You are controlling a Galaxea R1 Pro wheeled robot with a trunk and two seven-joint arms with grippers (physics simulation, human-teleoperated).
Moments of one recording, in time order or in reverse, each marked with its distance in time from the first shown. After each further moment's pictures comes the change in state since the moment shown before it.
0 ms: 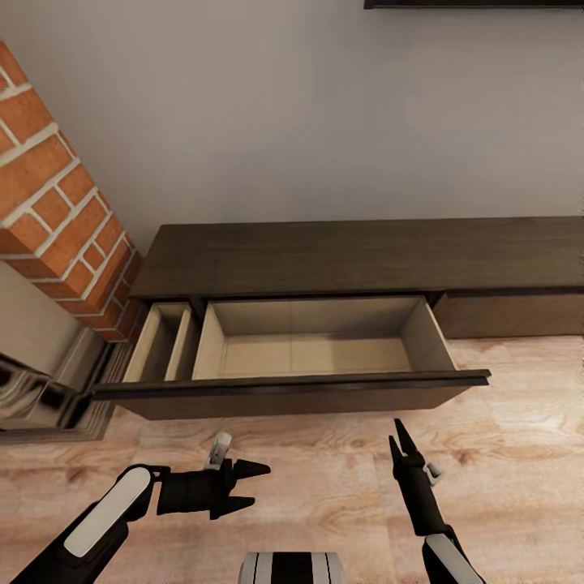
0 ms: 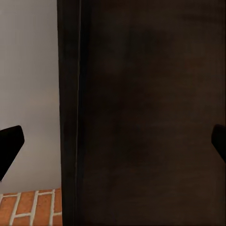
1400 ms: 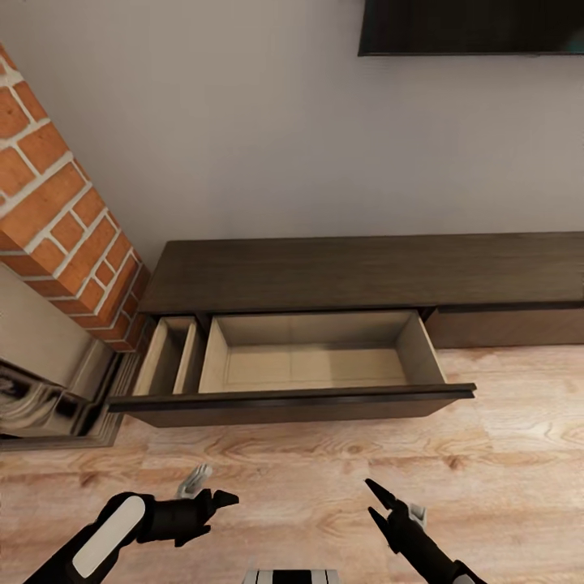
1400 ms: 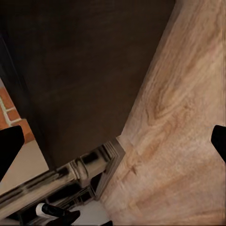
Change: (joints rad) left arm 0.000 -0.005 0.006 0.276 -0.308 -0.219 0.017; right arm 0.021 -0.084 0.015 0.172 0.399 0.399 -0.080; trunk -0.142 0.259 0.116
